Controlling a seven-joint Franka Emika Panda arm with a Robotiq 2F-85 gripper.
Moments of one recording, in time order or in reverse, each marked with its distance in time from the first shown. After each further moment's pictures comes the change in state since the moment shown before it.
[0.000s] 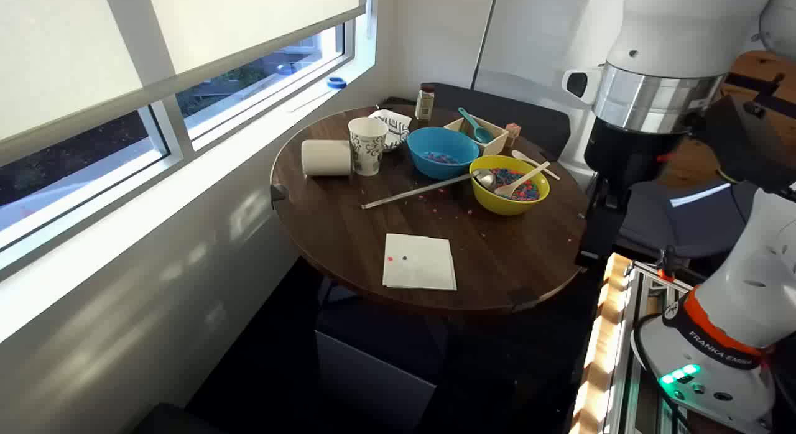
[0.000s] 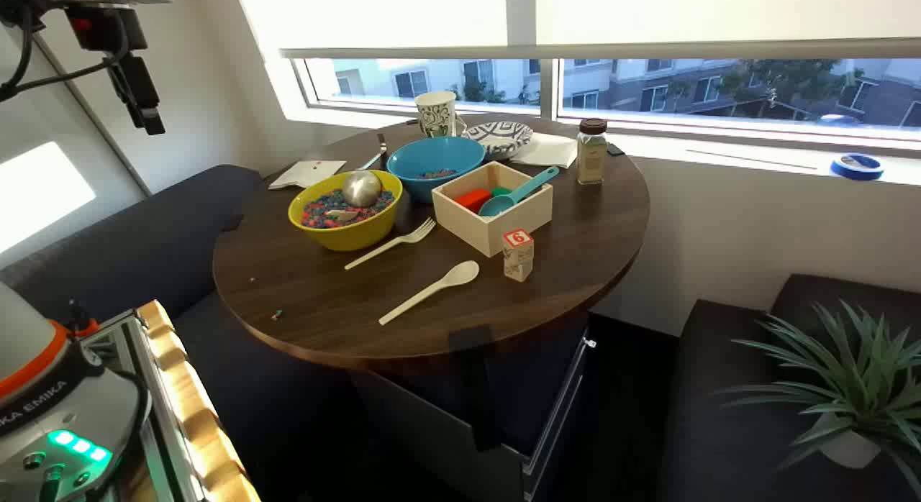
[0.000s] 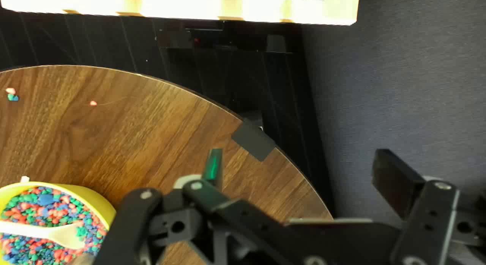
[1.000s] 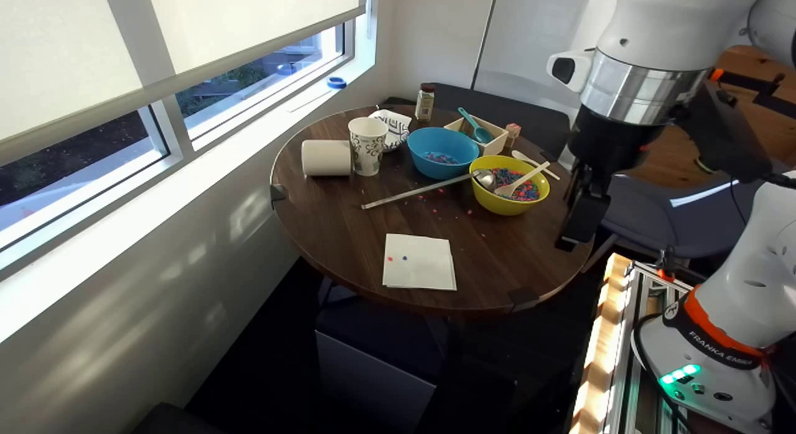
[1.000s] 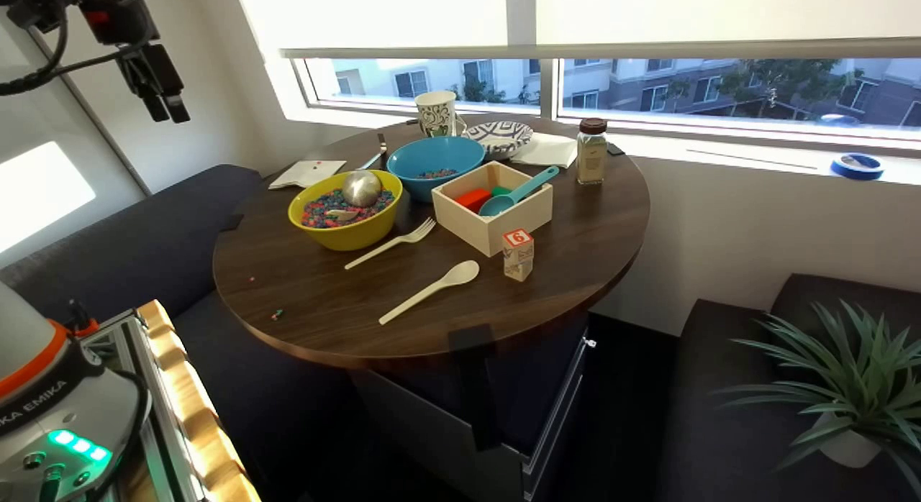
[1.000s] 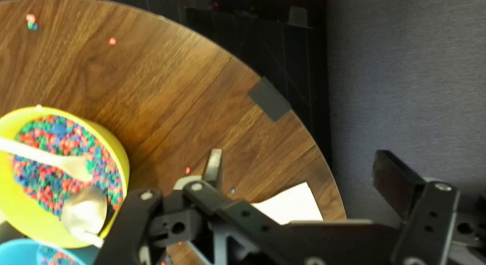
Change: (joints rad) arm 0.000 0.038 0.001 0.028 -0.103 0.082 -0.095
